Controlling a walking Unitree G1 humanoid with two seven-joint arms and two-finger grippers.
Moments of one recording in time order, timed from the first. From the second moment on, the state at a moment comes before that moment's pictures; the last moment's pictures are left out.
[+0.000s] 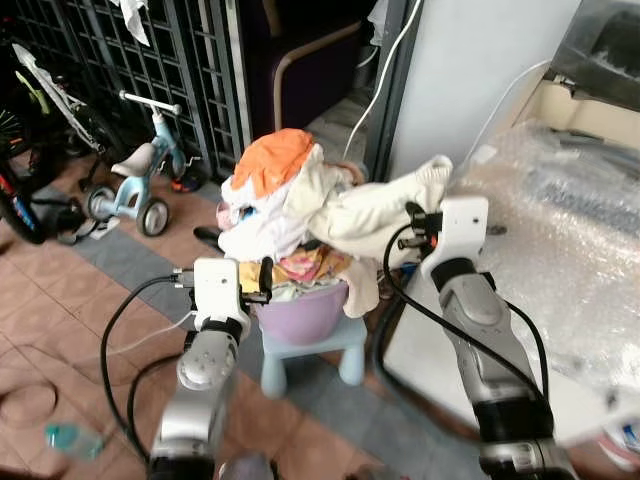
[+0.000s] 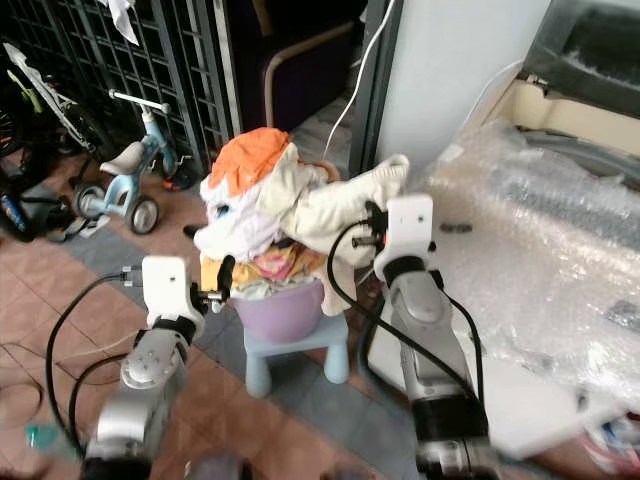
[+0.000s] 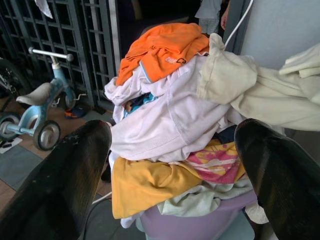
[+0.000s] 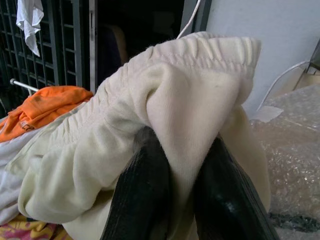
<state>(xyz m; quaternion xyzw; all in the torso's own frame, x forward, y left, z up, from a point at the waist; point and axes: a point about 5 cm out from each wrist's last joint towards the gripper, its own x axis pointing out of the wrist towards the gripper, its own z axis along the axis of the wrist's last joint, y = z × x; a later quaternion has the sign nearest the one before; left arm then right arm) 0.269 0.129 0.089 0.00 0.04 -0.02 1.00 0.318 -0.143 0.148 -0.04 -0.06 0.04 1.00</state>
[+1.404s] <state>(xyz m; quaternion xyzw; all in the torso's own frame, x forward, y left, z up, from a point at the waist) 0.266 0.123 0.091 -0.01 0.02 -0.06 1.00 0.329 -0.143 0.183 -0.13 -0.15 0.10 0.98</state>
